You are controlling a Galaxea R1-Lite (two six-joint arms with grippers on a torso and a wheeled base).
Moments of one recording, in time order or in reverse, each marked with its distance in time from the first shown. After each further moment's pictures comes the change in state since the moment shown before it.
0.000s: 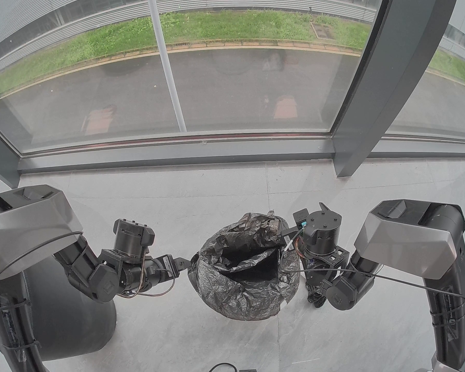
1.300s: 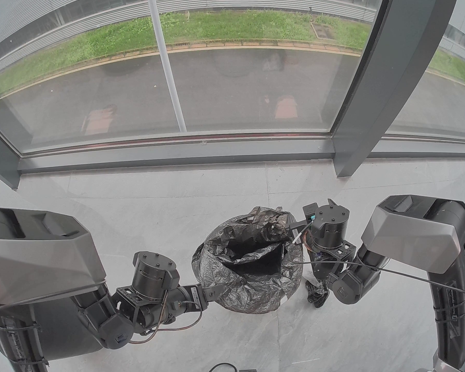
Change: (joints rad) left arm -0.232 -0.019 0.244 -0.348 0.050 0.003; right arm -0.042 -0.015 0.003 0.000 0.000 0.034
